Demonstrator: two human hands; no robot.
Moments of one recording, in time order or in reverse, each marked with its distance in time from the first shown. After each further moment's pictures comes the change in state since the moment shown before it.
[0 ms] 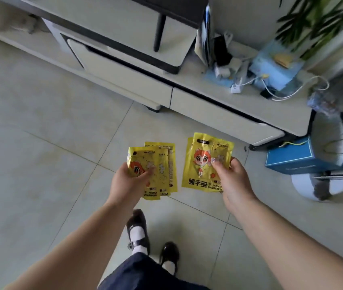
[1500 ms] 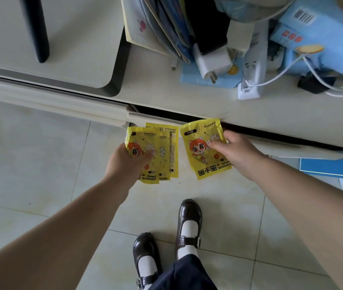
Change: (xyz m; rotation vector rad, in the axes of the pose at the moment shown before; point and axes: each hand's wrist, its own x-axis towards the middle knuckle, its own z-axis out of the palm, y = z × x) left_hand 0.331 0.077 0.189 0.302 -0.173 -0.027; right_hand 0.387 -0.019 0.010 -0.320 -0.242 0.085
